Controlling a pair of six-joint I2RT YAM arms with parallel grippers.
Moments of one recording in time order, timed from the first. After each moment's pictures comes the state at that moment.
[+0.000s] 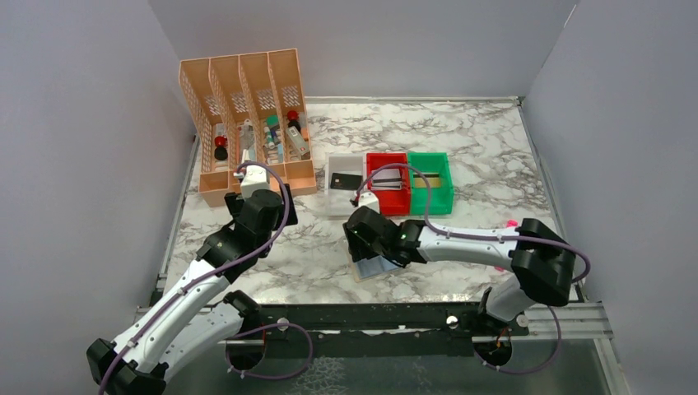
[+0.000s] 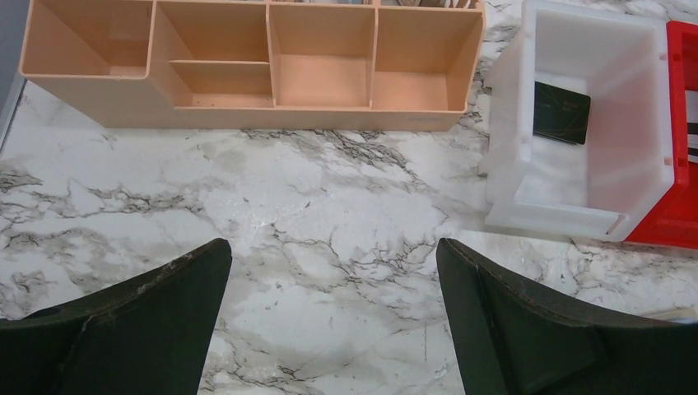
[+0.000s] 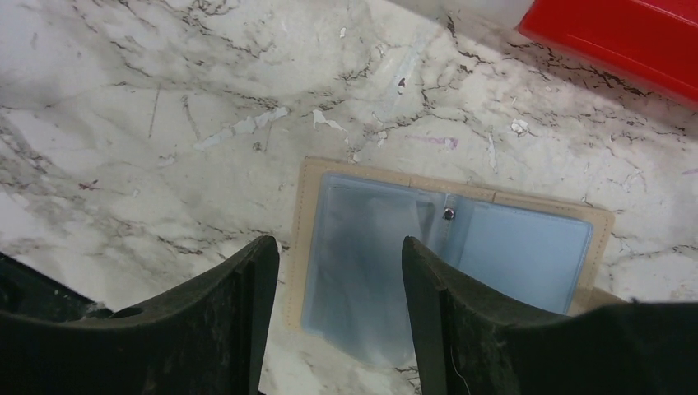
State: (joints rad) left arm -0.62 0.74 0.71 -0.57 -0.61 -0.47; right arm 1.11 1.52 0.91 -0.27 0.29 0.60
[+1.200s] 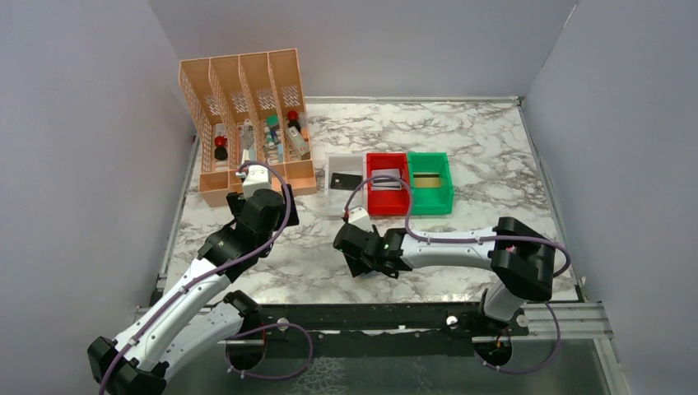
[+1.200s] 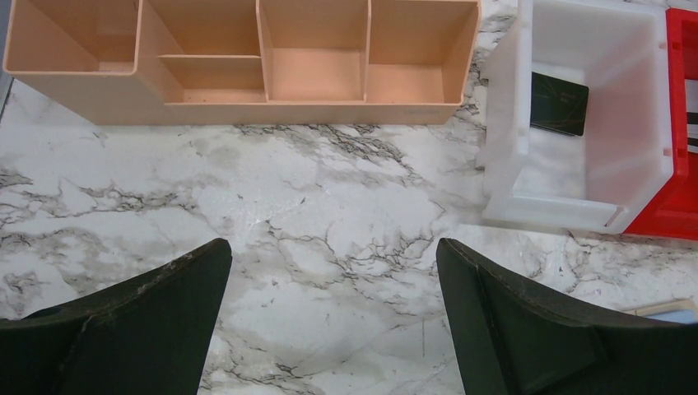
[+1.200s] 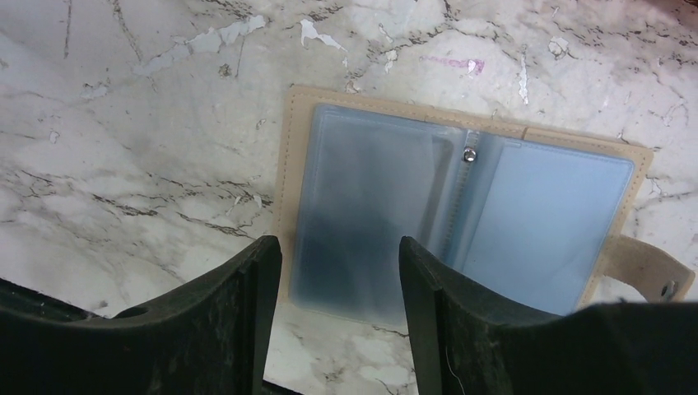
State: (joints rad) left arm -0.62 0.76 0.71 -0.57 -0.59 -0.47; right arm 1.21 1.66 1.00 -0.44 0.37 0.66
